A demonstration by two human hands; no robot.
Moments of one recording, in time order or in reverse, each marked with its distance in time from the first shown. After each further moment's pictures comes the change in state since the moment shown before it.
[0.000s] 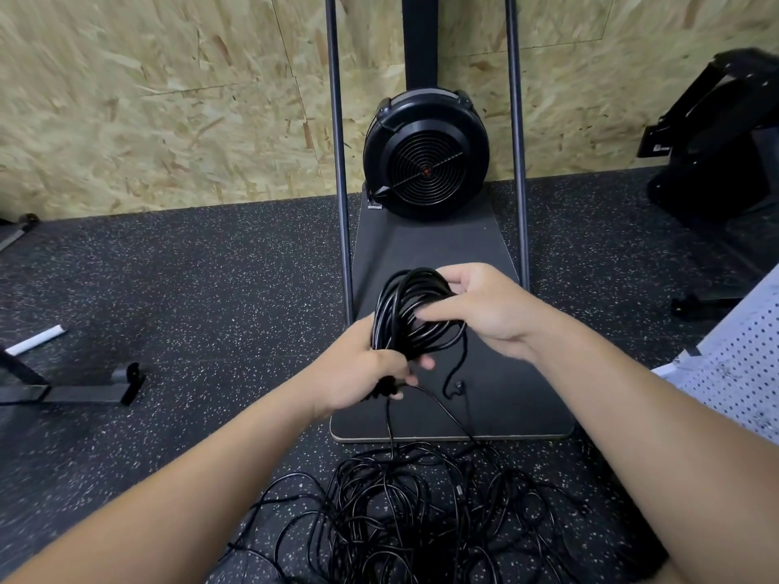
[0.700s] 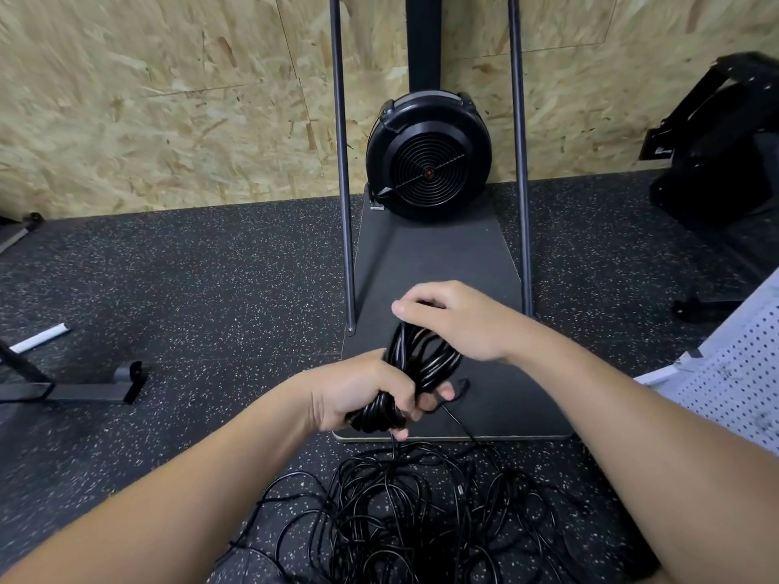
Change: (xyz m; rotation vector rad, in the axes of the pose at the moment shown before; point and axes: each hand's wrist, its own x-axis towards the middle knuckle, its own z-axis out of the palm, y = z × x) left_hand -0.002 -0.009 0.004 -0.202 -0.411 -0.275; right_hand -0.005 -0.010 0.023 -0.524 -0.074 -0.058
